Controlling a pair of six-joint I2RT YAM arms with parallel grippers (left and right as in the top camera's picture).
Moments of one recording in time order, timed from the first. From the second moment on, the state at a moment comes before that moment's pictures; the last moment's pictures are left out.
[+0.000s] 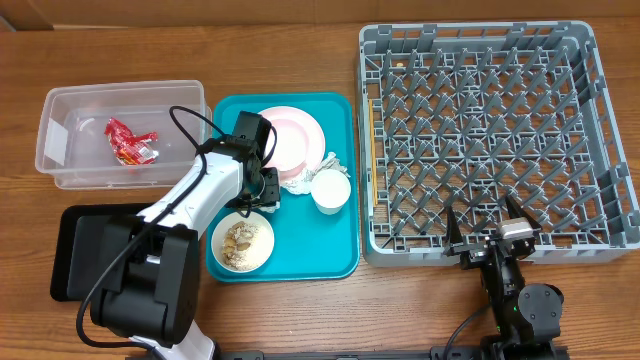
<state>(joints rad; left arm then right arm) -0.25 1.80 1.11 -0.74 0.01 -0.38 0.11 0.01 0.02 -0.03 -0.04 -0.07</state>
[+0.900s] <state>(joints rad) -0.23 1.80 1.79 -1.14 -0.14 -0.36 0.11 0.01 0.02 -0.03 -0.04 -0.07</state>
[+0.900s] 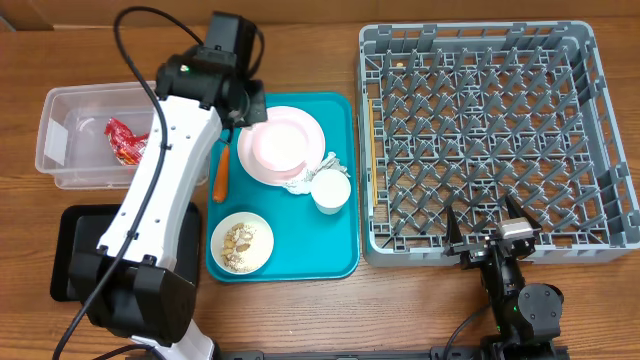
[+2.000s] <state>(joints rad) 0.16 2.11 1.77 -1.17 -0.18 -0.36 0.11 0.01 0.02 -0.04 -0.04 -0.07</state>
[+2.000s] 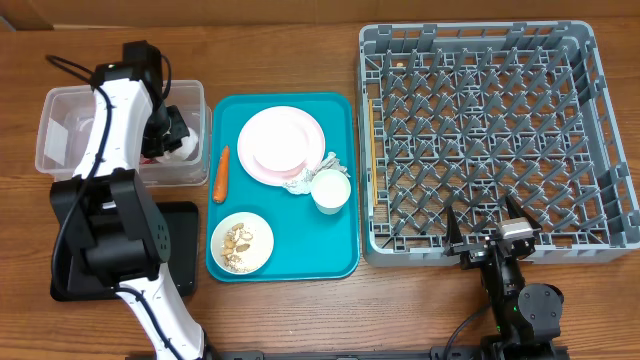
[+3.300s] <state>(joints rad) -0.15 1.74 1.79 -1.31 0.33 -0.35 0.11 0.01 0.02 -0.03 -0.04 -0.07</state>
